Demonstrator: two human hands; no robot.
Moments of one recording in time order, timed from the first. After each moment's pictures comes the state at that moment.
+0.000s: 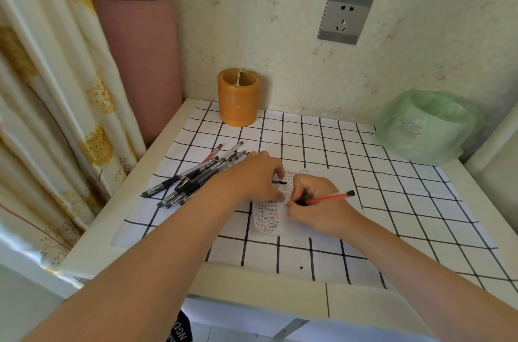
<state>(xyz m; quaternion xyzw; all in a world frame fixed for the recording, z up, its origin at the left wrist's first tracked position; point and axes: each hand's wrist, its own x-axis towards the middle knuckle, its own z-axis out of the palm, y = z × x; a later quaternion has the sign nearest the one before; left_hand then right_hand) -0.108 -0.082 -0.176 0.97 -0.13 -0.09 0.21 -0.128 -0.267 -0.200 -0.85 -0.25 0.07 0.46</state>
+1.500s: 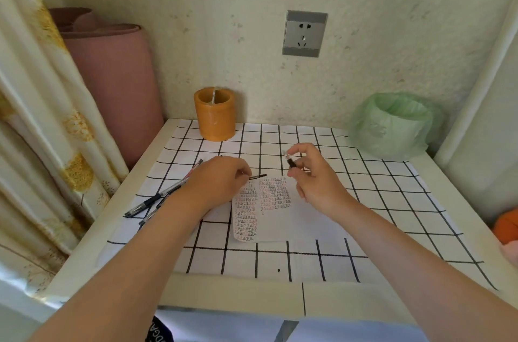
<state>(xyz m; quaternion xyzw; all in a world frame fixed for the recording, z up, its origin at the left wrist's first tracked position) -0.125 -0.069 -0.151 0.98 -0.08 0.01 0.20 -0.107 -0.293 -0.170 -0.82 -0.12 0.01 0.55</state>
